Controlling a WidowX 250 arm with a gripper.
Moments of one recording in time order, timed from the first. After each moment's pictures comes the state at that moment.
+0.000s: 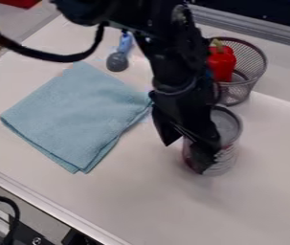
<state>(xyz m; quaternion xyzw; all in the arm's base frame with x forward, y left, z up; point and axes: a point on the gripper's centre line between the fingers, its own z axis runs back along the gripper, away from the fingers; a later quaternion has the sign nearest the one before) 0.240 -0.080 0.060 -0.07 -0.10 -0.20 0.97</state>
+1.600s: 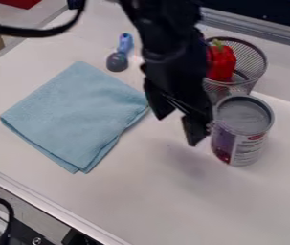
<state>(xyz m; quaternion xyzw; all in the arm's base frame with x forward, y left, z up) 0.246 -0.050 0.092 -0.06 -0.13 -0.18 0.97</state>
